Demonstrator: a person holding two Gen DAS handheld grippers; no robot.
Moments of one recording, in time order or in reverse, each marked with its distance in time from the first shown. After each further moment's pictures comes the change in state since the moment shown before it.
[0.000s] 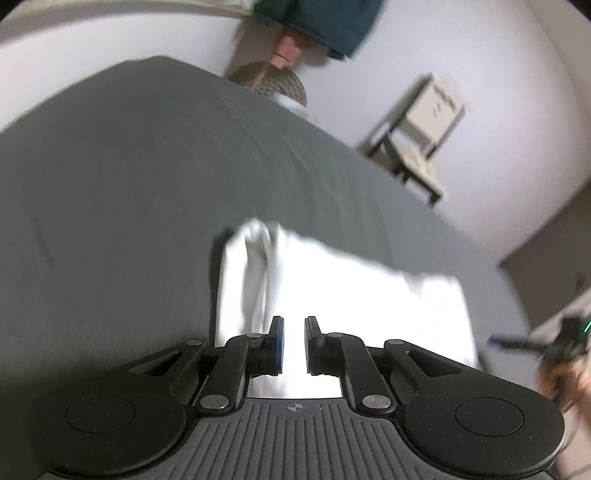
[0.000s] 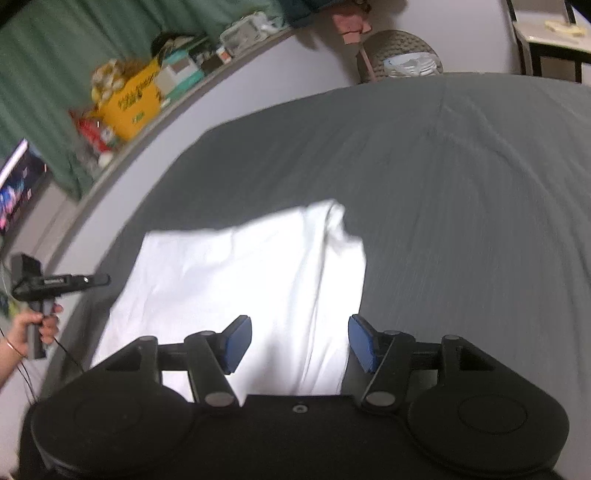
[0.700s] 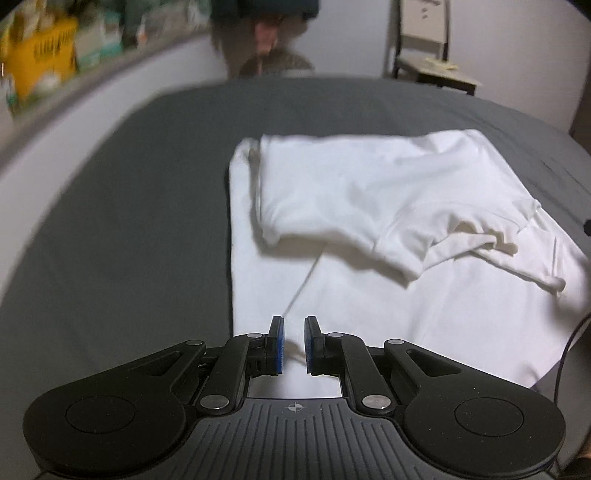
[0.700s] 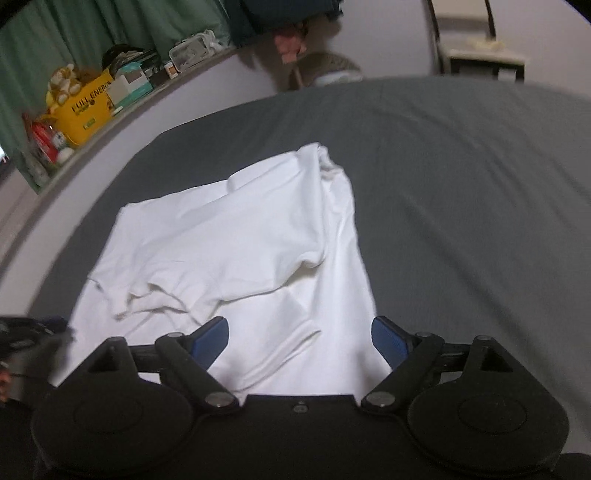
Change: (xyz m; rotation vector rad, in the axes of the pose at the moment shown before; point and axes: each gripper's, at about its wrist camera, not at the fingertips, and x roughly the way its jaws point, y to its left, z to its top) left arm -0.066 -0.086 -0.115 0.399 0.034 0.378; right arm -0.033 0.090 -0.107 0.081 -0.132 -0.284
